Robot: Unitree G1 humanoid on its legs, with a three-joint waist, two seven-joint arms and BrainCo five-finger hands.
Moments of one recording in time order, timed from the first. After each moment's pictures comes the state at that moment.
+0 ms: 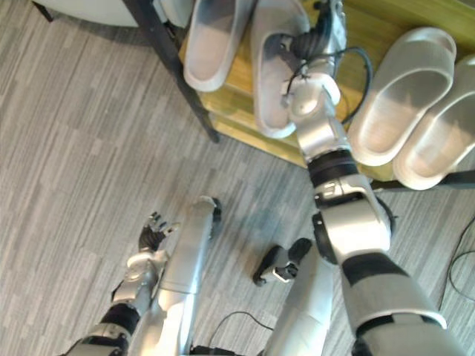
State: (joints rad) left arm -0.25 0.09 -0.02 0.73 -0.38 -0.19 0.17; right arm -1.28 -0.39 0.16 0.81 -0.28 0.03 -0.52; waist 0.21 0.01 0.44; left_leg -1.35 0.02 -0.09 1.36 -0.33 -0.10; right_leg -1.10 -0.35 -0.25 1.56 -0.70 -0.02
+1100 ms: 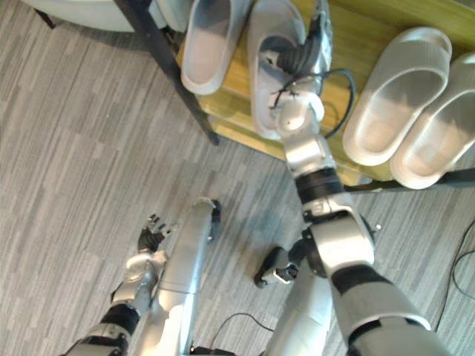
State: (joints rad) left arm -0.25 0.09 0.00 0.74 -0.39 -0.18 0.19; right arm -1.10 -0.27 0.07 0.53 -0.31 0.05 -0.56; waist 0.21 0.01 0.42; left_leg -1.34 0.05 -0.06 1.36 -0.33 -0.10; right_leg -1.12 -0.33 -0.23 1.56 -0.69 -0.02
